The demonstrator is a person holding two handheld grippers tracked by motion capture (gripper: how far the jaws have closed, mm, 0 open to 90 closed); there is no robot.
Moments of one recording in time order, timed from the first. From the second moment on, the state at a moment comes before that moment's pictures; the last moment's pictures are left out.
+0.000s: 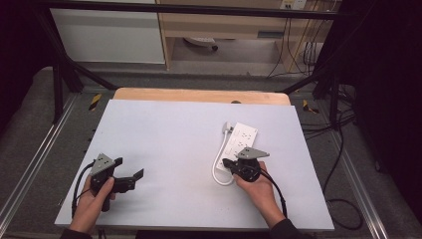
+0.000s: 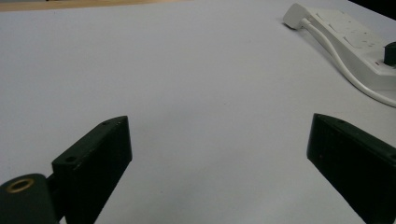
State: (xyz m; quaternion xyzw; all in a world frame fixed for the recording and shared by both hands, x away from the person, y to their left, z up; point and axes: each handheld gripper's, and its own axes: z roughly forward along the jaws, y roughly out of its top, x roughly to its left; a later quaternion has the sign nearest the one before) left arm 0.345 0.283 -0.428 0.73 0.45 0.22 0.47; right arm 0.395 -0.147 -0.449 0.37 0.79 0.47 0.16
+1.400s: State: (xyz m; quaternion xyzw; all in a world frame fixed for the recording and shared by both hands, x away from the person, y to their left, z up) left arm 0.344 0.284 -0.427 0.73 0.45 0.22 0.47; right arm 0.393 -0.152 -0.442 0.38 0.77 0.49 0.15
